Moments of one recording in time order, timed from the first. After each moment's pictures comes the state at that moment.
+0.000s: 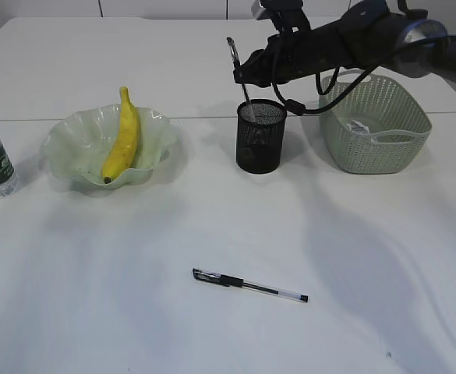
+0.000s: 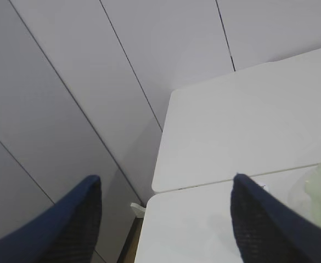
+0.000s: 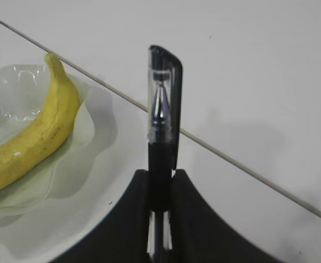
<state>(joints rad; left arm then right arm) 0.16 0.79 -0.81 0.45 0.24 -0.13 0.16 2.48 -2.24 0.93 0.67 -1.03</state>
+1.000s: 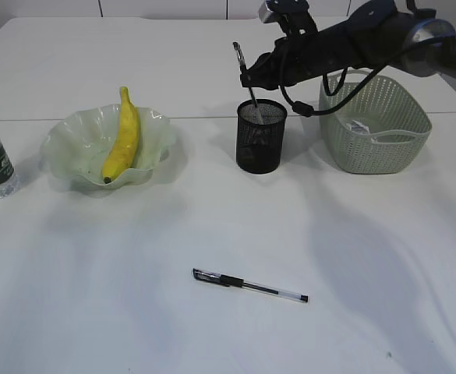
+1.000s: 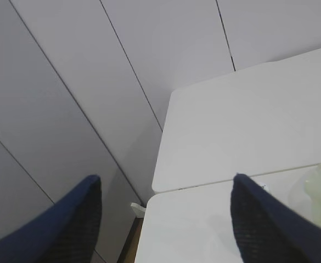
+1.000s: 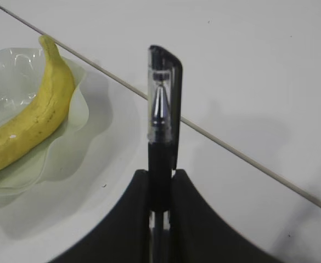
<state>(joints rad) 0.16 0.79 -0.81 0.45 0.24 -0.13 0.14 2.48 -2.24 0.91 0.71 -1.03</state>
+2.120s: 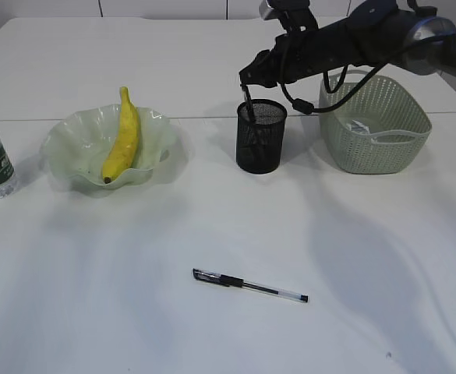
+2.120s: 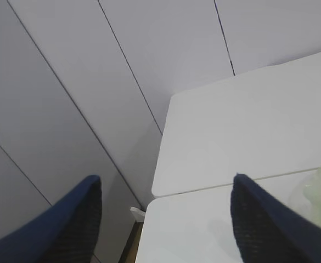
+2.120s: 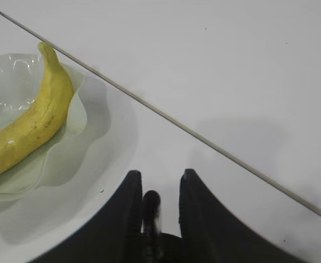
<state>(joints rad) 0.16 0.79 -0.81 0.45 0.23 -0.13 0.14 2.48 -2.24 0.91 0.71 -1.03</state>
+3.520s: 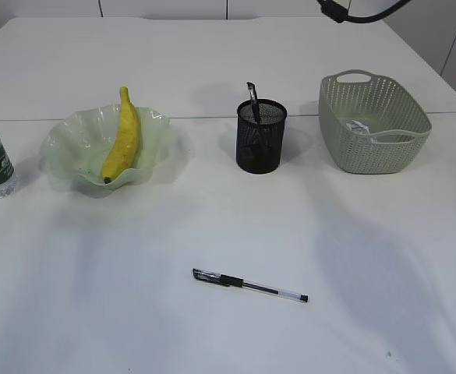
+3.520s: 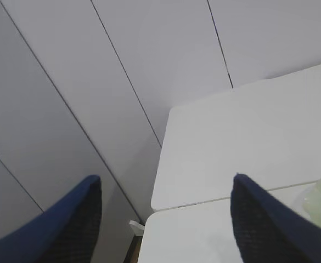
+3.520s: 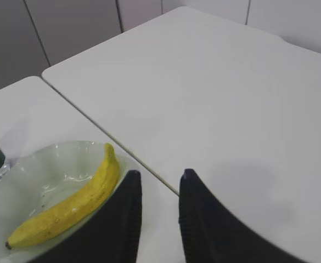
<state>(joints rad) 0.16 0.79 -0.81 0.45 0.19 -0.13 0.11 2.29 -2.38 0.88 0.88 -0.92</state>
